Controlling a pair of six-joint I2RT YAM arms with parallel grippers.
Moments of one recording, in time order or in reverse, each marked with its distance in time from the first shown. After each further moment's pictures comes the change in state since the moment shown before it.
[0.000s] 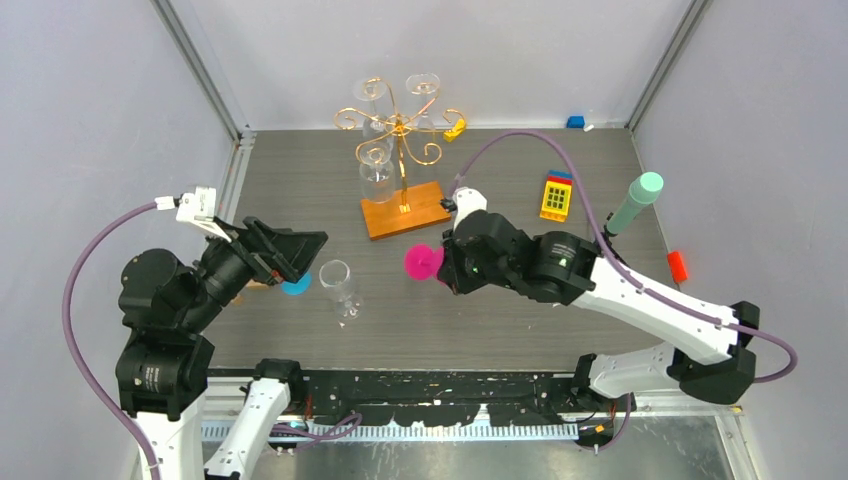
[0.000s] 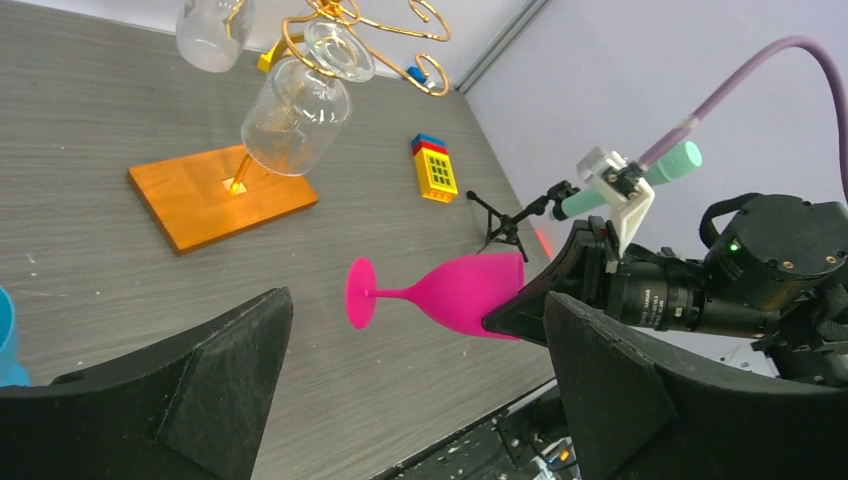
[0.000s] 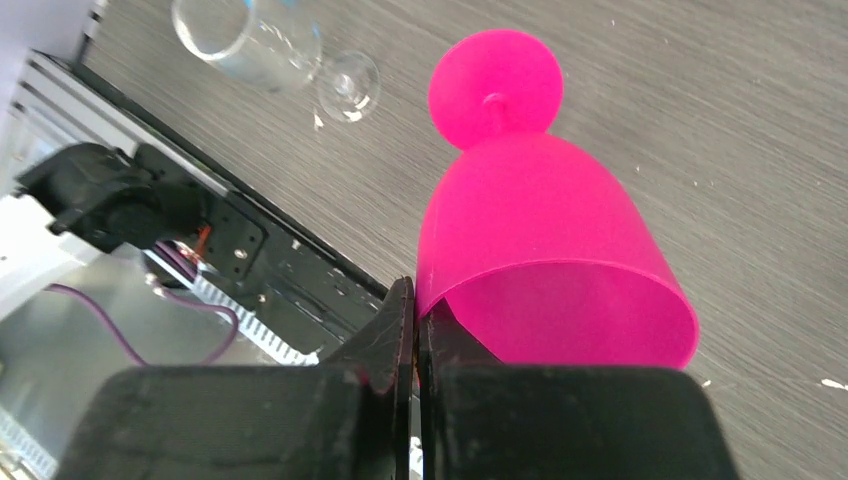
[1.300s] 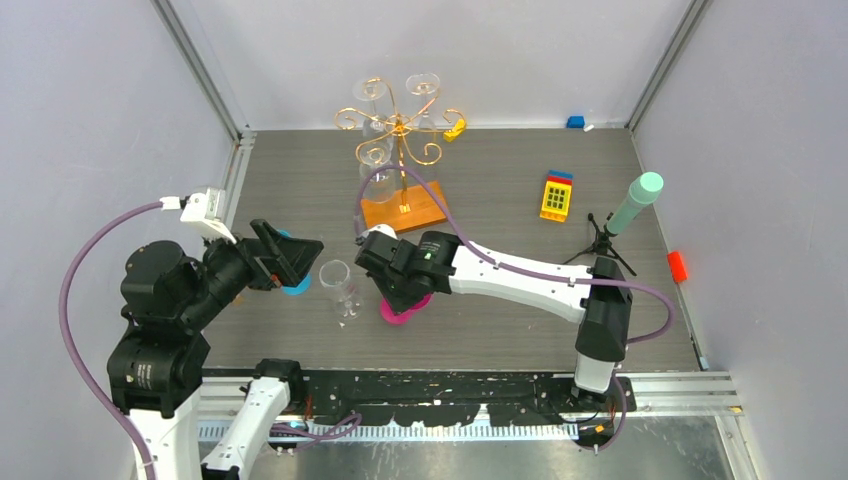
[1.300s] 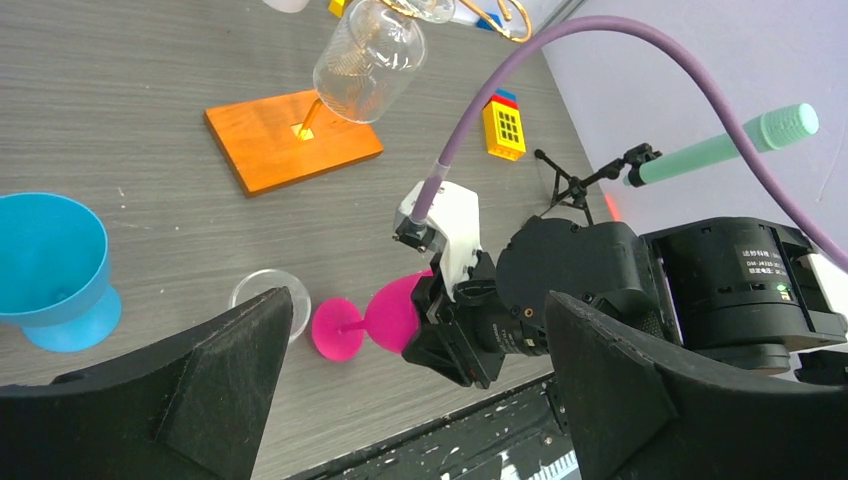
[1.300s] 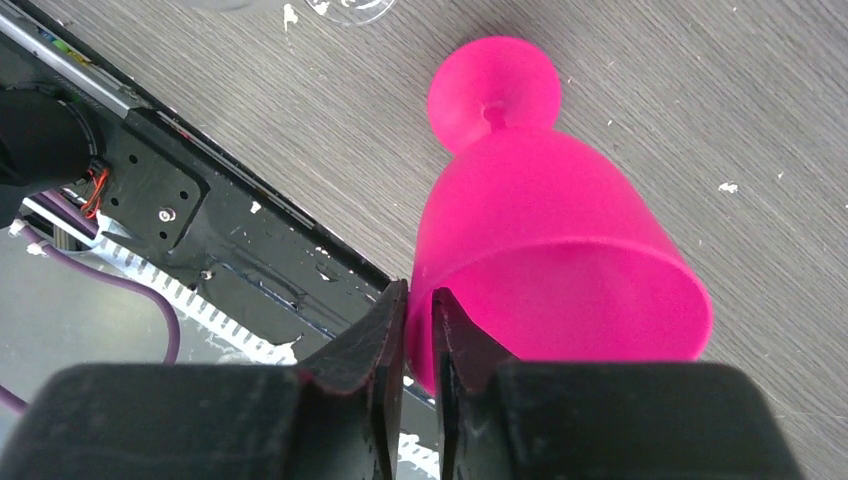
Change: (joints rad) left arm 0.000 0.044 0.074 -0.195 -0.072 0.128; right arm 0.081 0.548 0.243 -0.088 -0.103 -0.051
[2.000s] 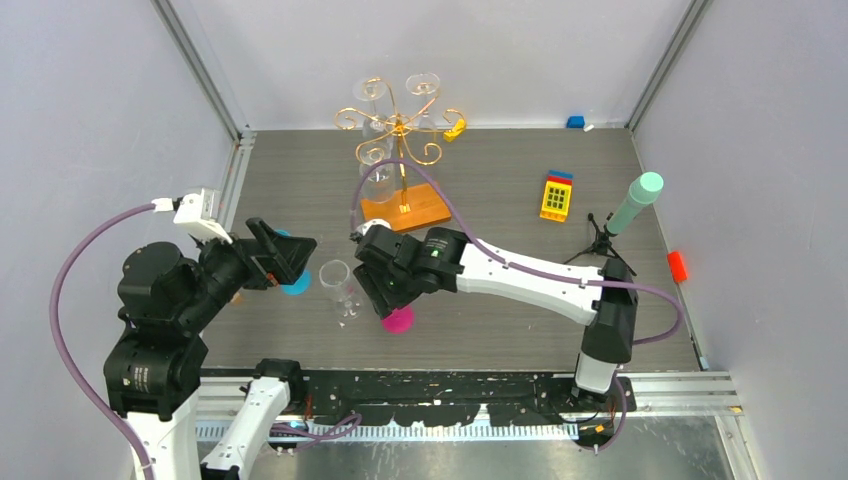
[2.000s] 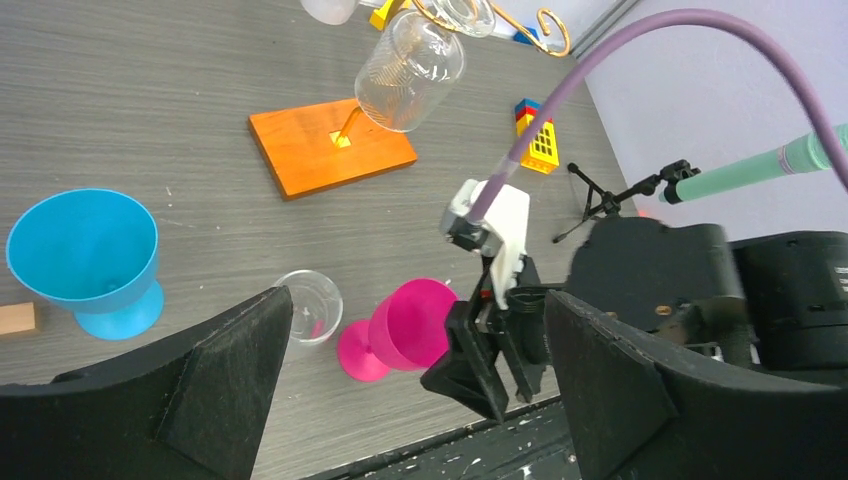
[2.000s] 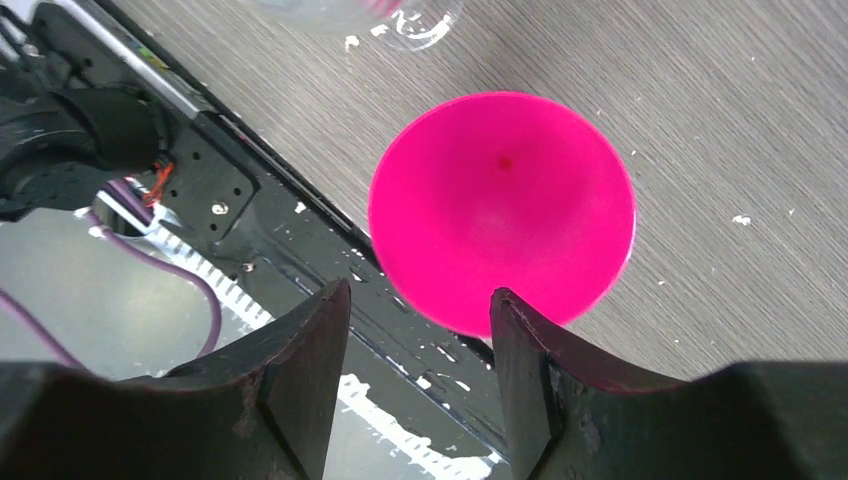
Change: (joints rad) left arm 0.000 0.005 0.026 -0.035 -0.077 0.028; right arm 0.005 0.005 0.060 0.001 -0.027 -0.035
